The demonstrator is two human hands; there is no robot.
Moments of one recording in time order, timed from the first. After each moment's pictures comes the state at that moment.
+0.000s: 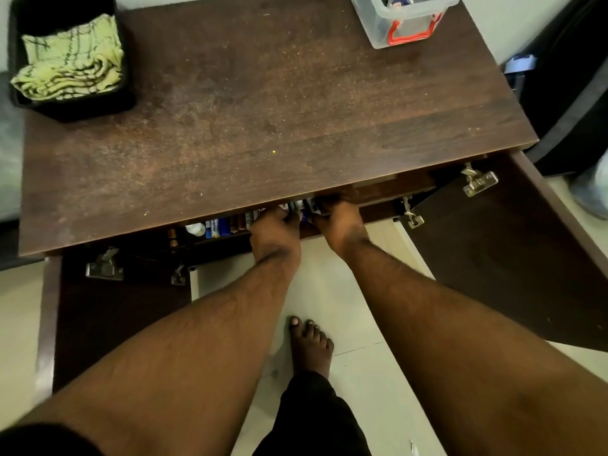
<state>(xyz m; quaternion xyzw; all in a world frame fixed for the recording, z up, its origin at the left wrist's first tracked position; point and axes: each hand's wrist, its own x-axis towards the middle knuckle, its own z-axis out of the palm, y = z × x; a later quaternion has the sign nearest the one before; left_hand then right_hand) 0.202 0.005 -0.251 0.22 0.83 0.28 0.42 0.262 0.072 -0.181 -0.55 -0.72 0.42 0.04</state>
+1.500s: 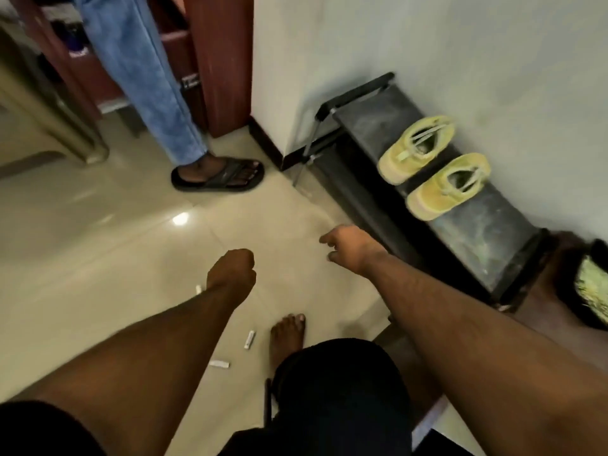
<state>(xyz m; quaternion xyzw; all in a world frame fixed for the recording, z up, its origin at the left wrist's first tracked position) -0.081 -0.604 -0.108 -0.11 0.93 0.24 0.26 -0.143 -0.379 -0.038 0.13 -0.94 0.03 -0.30</state>
